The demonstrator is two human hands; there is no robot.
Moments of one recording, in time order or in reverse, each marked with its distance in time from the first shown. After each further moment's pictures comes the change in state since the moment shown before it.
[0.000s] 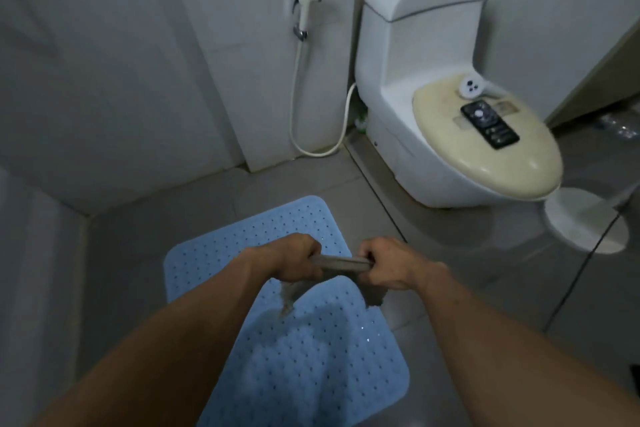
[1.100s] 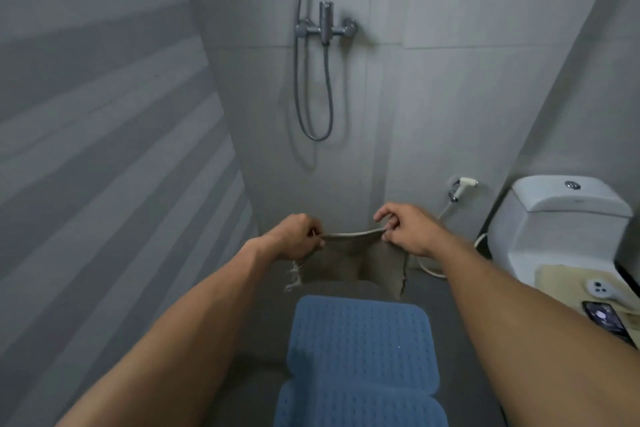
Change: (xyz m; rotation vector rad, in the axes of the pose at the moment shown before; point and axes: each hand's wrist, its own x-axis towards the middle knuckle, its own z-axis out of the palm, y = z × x) left_hand -0.445 -0.025 -0.236 -0.143 0.718 -0.344; right_hand -0.149 -0.414 -0.243 -0.019 0.177 -0.515
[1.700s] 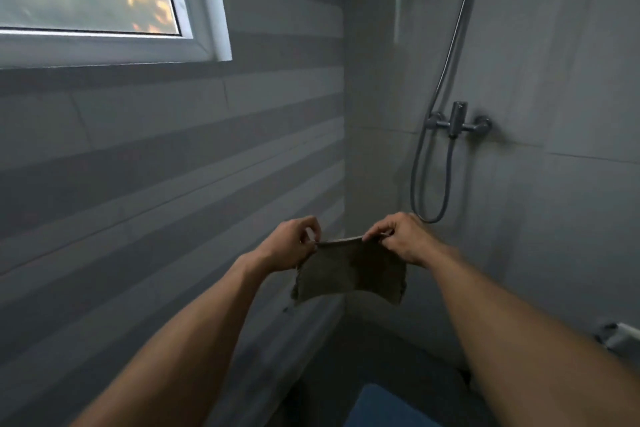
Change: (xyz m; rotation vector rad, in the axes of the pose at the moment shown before) left_hand -0.108 -0.047 -0.128 -0.130 0.485 -0.295; right_hand 0.094 -0.178 -0.014 -0.022 -0.087 -0.498
